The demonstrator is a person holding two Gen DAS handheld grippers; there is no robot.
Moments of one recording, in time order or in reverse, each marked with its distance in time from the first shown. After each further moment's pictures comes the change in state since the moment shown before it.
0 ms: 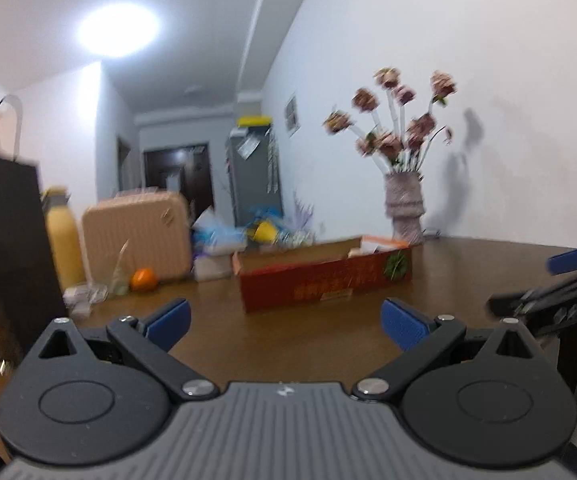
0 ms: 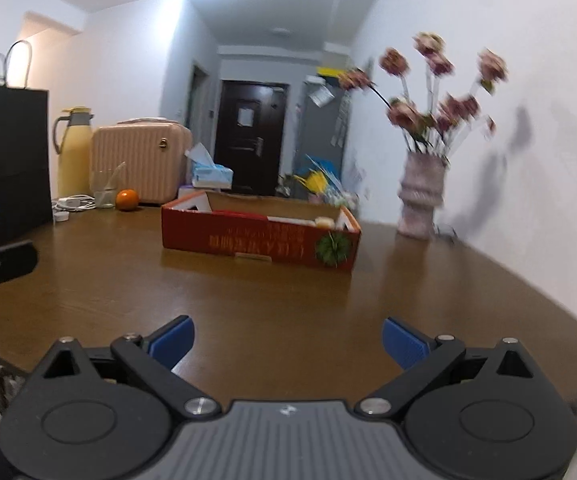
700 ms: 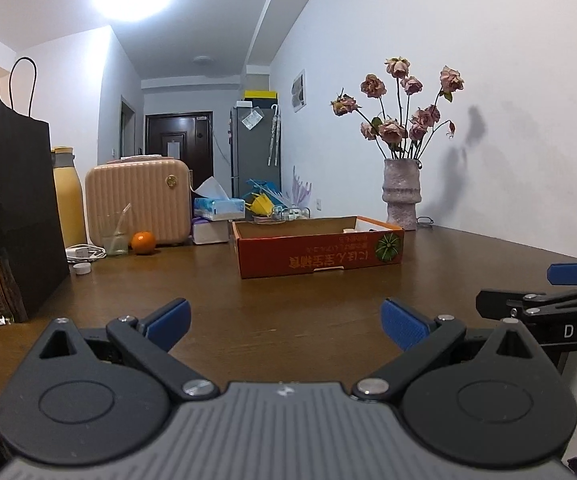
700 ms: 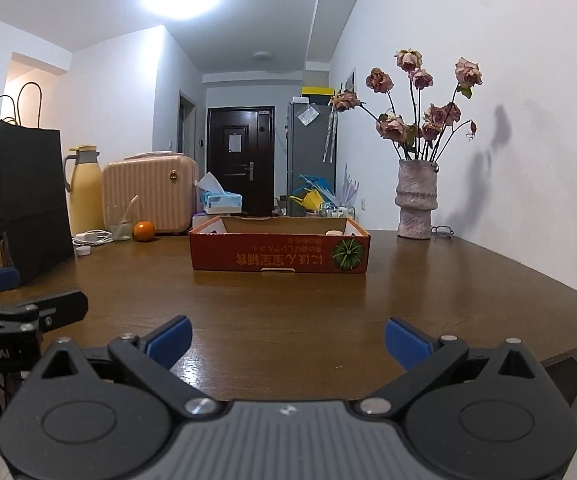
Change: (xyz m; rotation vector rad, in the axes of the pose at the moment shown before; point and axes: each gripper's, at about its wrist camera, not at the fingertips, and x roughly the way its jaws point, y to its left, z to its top) left arm -0.023 0.008 -0.001 -0.068 0.056 -0.036; right arm -0.054 0.036 -0.016 0.075 -0.073 0.014
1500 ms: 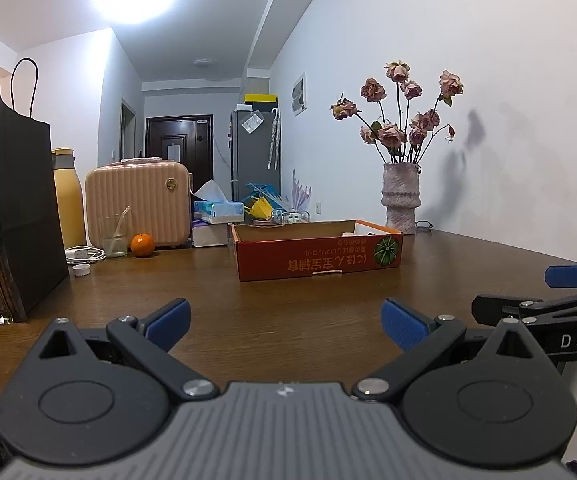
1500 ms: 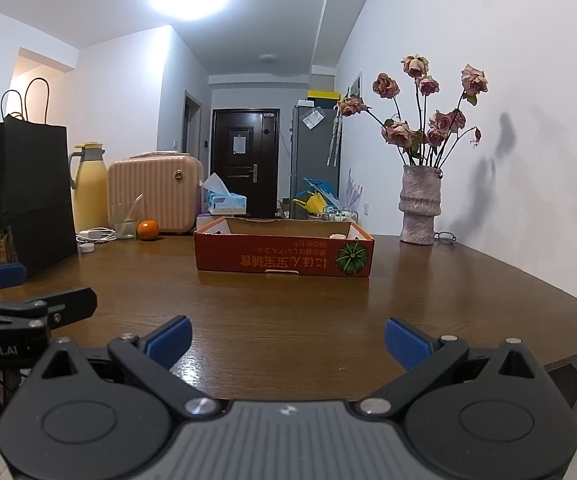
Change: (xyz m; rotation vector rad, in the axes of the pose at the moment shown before) left arm -0.001 -0.001 -0.002 -0.005 -0.013 0.001; right arm 0.000 0.003 0.000 -0.020 -0.011 0.005
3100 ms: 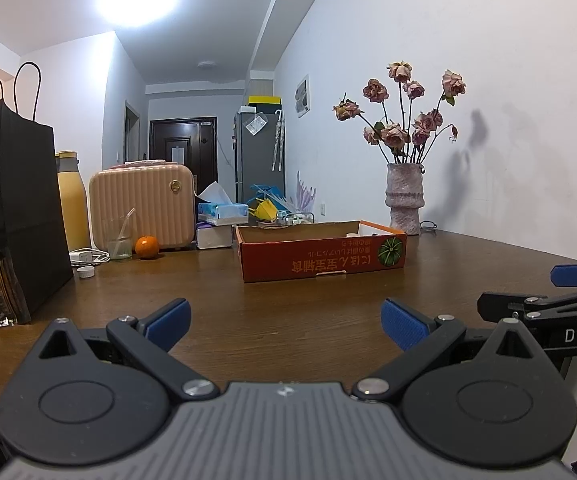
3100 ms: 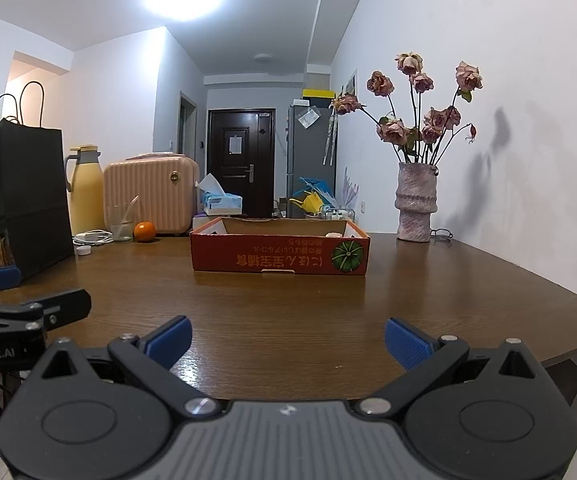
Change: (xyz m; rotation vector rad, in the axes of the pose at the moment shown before) left arm -0.001 0.001 0.000 -0.001 -0.002 0.012; right arm 0.000 -0.004 -0.001 0.013 -0.001 -0.010
